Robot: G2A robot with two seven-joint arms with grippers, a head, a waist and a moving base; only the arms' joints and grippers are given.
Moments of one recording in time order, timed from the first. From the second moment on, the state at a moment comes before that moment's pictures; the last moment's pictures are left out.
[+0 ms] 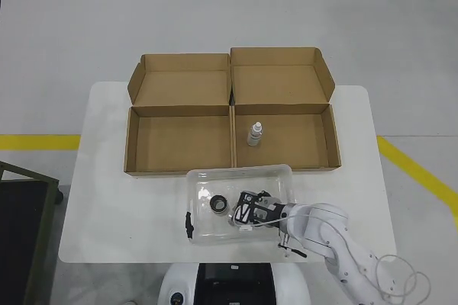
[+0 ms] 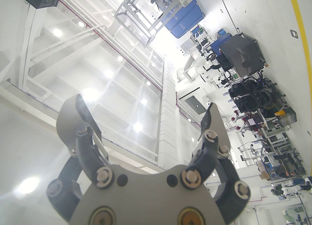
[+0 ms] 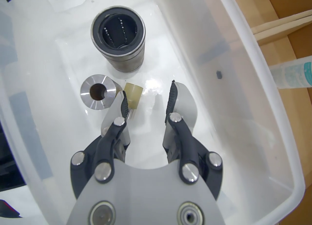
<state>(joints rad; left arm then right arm) 0.09 -0.49 -0.84 -1.19 2.74 -0.06 0.26 -1.33 -1.16 1.05 -1.92 -1.41 -0.65 0.68</state>
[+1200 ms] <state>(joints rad) 0.09 -0.49 -0.84 -1.19 2.74 -0.06 0.26 -1.28 -1.15 1.03 -1.85 -1.41 -0.65 0.66</state>
